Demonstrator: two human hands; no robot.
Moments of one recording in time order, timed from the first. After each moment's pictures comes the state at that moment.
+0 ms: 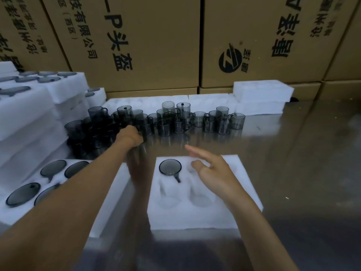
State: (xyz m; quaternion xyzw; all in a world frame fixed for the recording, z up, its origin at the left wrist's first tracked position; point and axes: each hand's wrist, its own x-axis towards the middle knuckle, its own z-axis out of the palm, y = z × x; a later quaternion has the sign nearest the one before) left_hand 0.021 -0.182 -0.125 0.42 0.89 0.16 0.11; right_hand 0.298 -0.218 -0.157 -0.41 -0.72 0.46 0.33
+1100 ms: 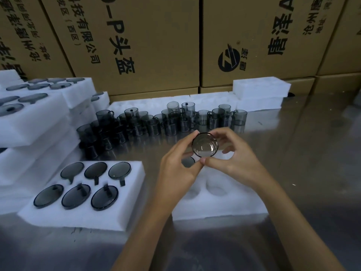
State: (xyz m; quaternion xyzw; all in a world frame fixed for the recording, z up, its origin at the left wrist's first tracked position) left_hand 0.161 -0.307 -0.139 0.60 0.55 0.57 0.15; right_hand 0.315 -0.232 -0.128 -0.32 -0.76 0.36 0.43
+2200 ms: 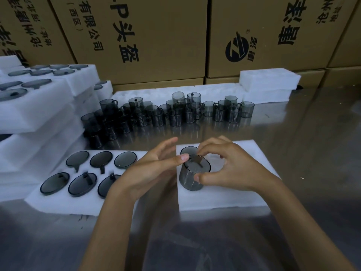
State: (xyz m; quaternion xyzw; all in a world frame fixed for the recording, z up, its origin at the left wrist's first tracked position) left_hand 0.092 -0.331 -0.131 0.46 0.53 0.49 0.52; right_hand 0.297 -0.257 -0.126 -0.30 -0.87 0.29 0.26
